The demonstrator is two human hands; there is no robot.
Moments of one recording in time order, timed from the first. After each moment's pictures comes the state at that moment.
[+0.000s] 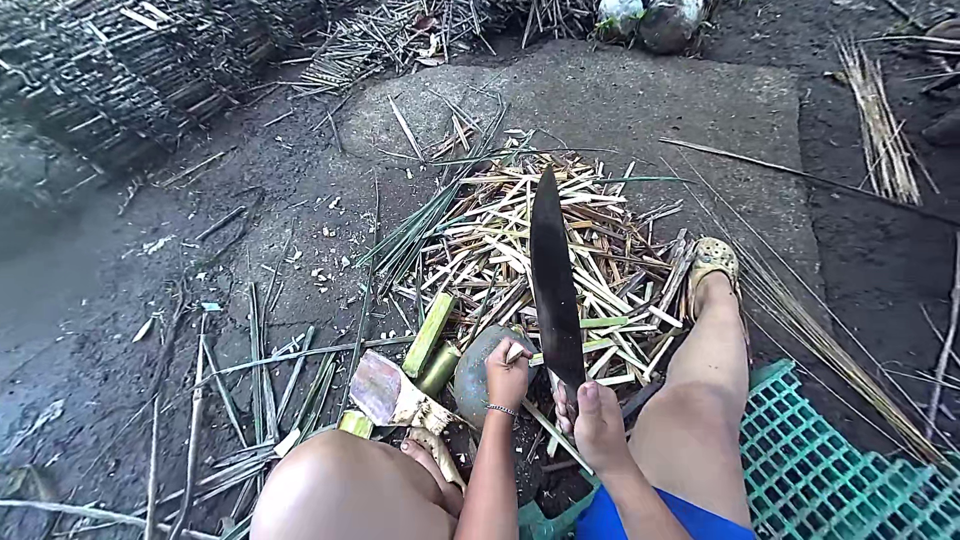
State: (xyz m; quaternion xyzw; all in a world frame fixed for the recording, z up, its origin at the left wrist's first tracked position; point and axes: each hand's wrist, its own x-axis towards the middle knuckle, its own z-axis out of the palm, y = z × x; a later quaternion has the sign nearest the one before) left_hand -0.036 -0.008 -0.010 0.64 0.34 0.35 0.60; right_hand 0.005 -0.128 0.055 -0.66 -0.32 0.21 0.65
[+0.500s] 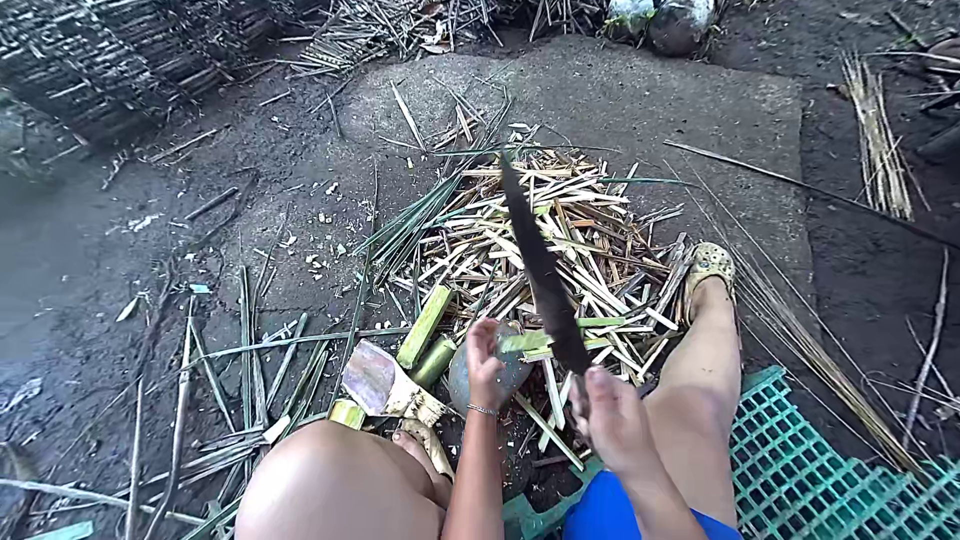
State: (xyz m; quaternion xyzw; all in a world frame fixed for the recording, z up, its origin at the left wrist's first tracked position) left_hand -0.052 0.008 -0.032 0.48 0.26 0.43 0.72; right_hand 0.016 -0.137 0.095 -0.73 -0.31 0.22 0.57
